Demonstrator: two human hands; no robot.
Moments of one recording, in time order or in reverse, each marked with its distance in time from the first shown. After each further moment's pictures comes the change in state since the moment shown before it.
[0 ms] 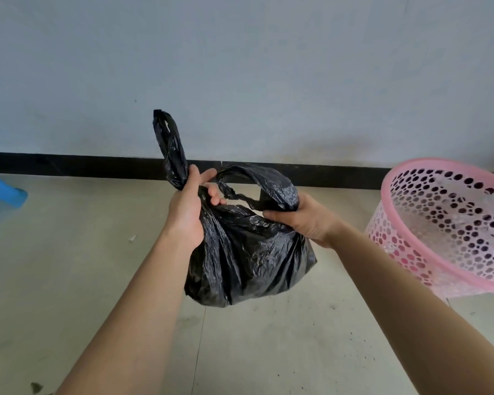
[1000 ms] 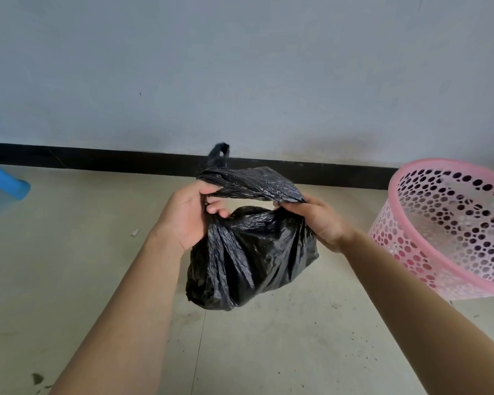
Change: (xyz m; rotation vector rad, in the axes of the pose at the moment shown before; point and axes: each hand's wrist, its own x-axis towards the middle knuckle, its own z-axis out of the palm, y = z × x) left_hand -0.004 0.001 -0.026 -0.070 -0.340 -0.145; right_hand -0.008 0.001 0.001 0.230 0.001 0.092
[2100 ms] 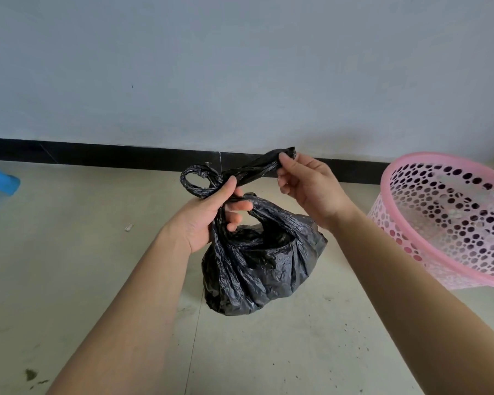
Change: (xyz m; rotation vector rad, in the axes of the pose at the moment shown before) left_hand -0.005 -0.019 0.021 0.329 0.096 -0.139; right_hand 0.006 -0.031 0.006 0.212 0.088 -0.319
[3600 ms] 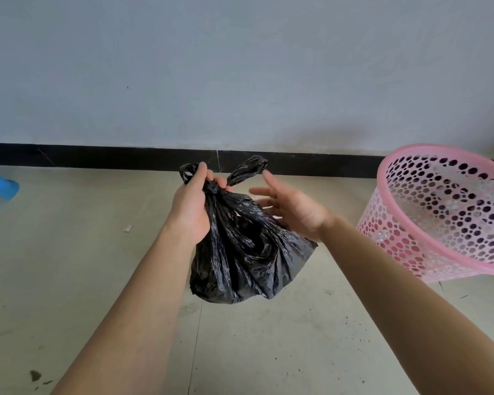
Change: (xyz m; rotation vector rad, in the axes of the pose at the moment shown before) left_hand 0.010 0.004 0.000 -0.310 0.194 0.154; right_hand -0.014 0.029 0.004 -0.281 -0.205 0.421
